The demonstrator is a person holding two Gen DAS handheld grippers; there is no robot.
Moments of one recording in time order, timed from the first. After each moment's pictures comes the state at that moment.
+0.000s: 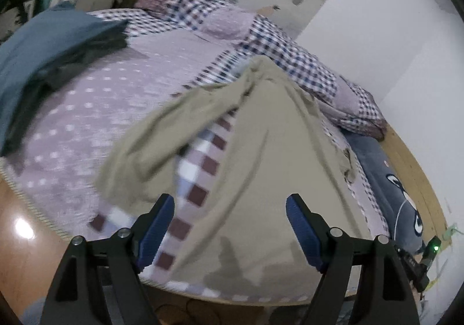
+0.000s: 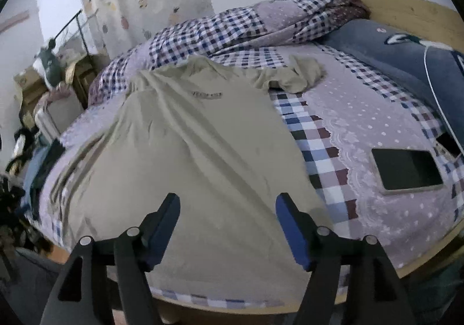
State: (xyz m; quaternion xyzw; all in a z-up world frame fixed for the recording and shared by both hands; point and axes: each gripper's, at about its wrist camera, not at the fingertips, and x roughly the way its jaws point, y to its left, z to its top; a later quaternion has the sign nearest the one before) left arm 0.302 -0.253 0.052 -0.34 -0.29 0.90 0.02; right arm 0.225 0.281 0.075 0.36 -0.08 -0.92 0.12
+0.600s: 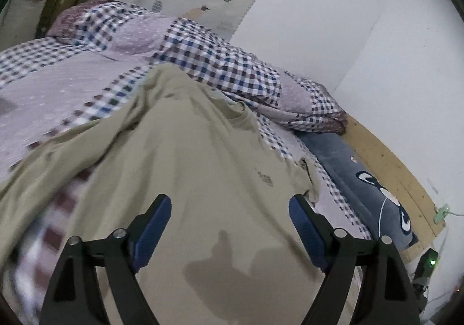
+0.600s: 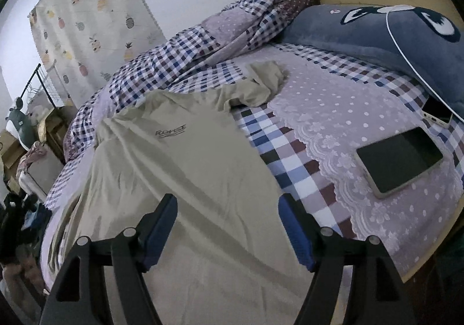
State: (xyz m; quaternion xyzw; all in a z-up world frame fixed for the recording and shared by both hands) left arm 0.128 -0.124 0.077 -0.28 -0.25 0.92 0.13; right arm 0.172 0.312 0.068 0.34 -0.17 -0.92 0.04
